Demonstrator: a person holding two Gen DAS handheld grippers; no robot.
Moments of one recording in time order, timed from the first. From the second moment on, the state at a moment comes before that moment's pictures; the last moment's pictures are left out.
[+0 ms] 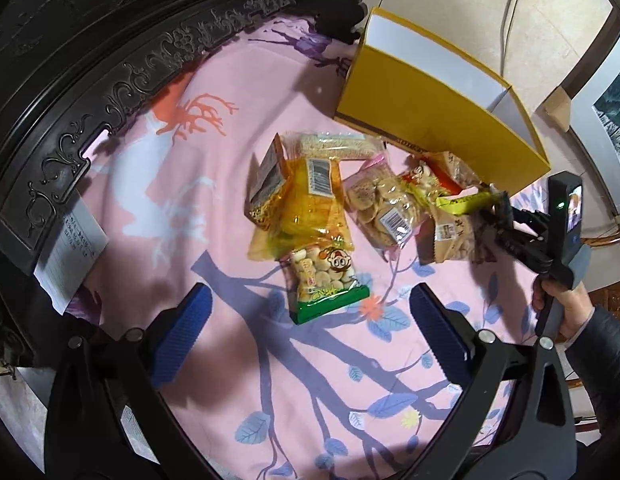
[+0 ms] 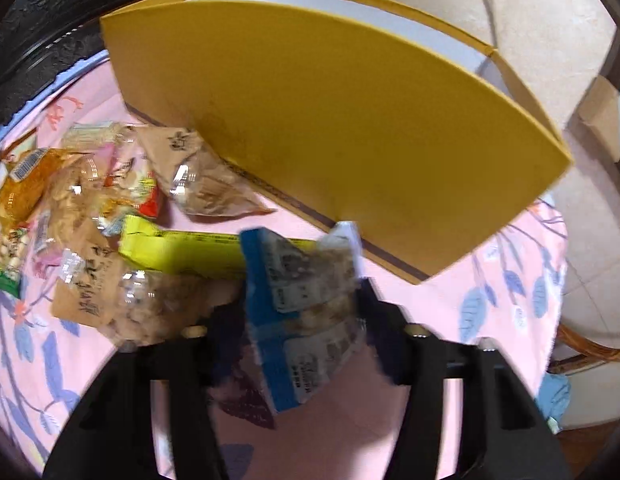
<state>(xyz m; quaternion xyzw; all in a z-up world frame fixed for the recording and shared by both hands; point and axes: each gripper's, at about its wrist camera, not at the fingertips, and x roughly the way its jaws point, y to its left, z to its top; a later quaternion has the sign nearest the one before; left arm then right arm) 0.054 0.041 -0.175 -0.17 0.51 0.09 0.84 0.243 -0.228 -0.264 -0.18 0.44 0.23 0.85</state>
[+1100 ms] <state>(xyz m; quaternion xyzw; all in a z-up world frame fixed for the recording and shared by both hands) 0.133 0.050 -0.238 -0.19 0.54 0.08 0.82 0.142 -0.233 -0.193 0.10 0.46 0.25 0.85</state>
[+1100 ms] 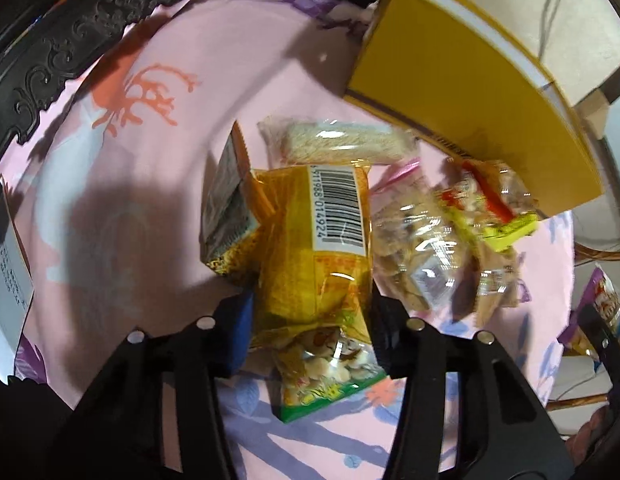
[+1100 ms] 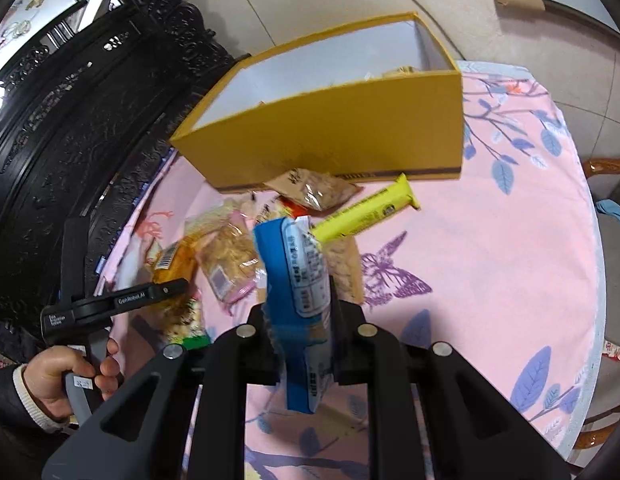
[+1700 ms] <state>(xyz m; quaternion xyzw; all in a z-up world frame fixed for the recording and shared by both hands) 0.219 -0.005 -0.076 -0.12 0.36 -0.04 0.93 0.225 -0.231 -0.080 0.09 0.33 0.23 0.91</state>
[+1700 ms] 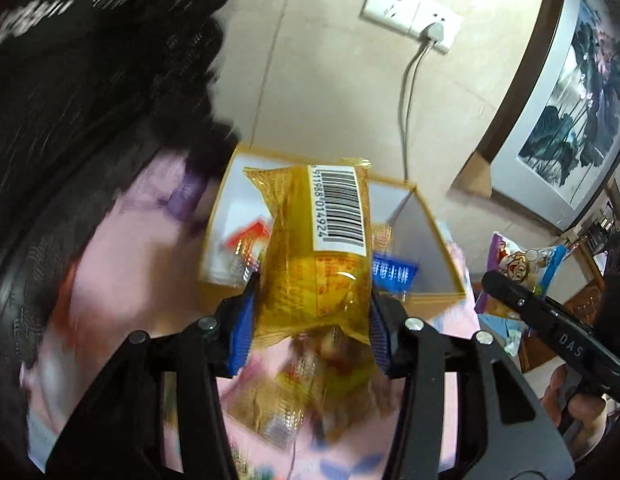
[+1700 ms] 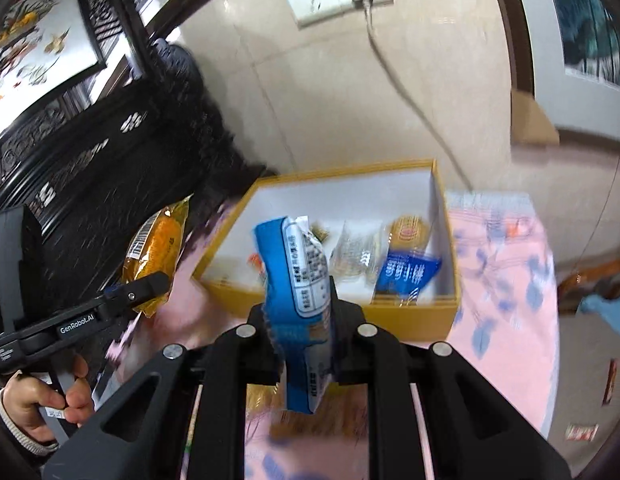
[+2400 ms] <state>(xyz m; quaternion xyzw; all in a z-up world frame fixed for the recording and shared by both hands) 0.283 -0.026 -0.052 -0.02 0.37 0.04 0.93 0.270 -0.231 -0.062 0.08 0.31 0.16 0.93</state>
